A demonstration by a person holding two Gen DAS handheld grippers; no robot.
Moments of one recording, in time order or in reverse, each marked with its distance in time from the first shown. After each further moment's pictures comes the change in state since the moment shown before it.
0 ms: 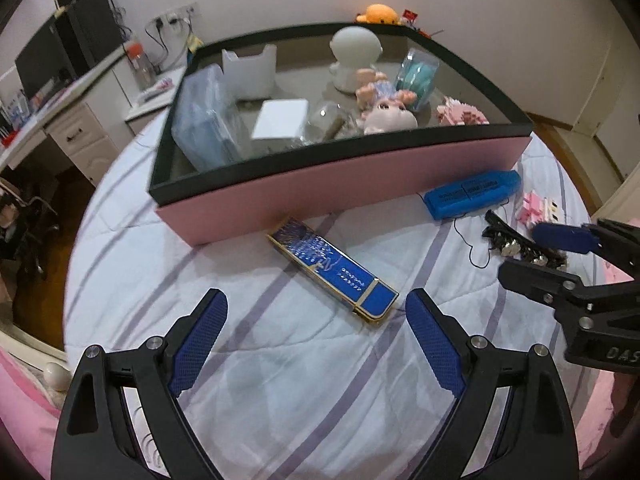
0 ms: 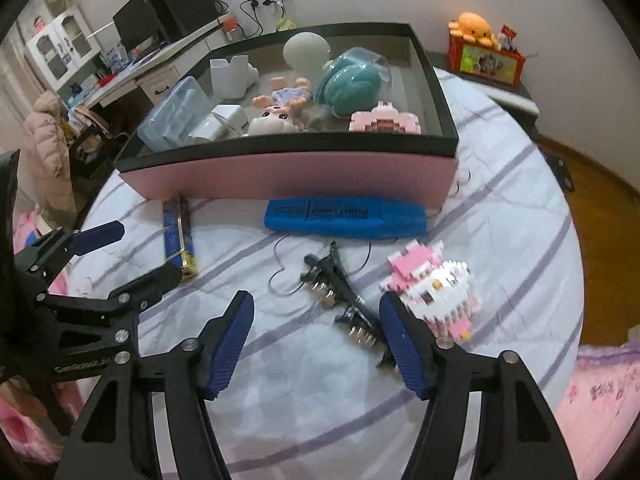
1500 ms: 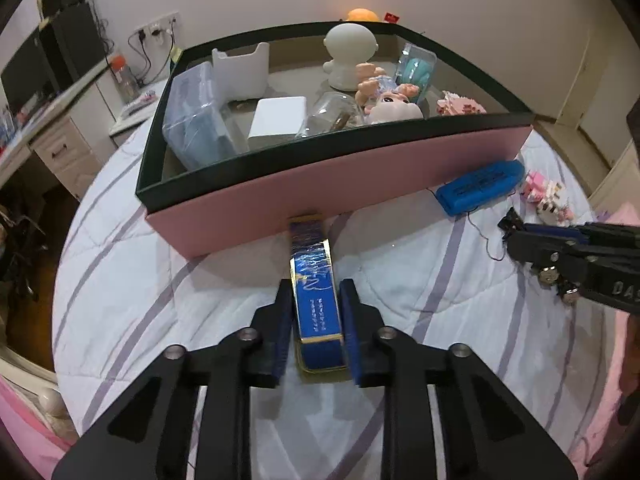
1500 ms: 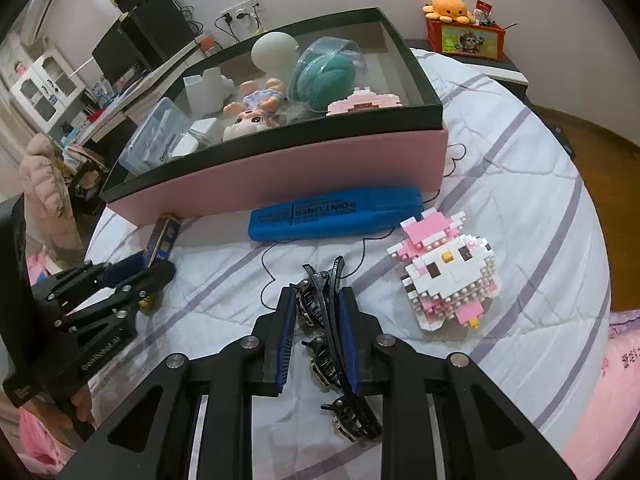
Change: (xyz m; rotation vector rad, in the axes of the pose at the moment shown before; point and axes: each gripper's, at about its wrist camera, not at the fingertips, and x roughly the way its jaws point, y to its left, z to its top) left arm 0.009 0.017 -0.008 0.052 -0.043 -0.061; right arm 0.013 -0.012 -0.003 0.159 -0.022 0.050
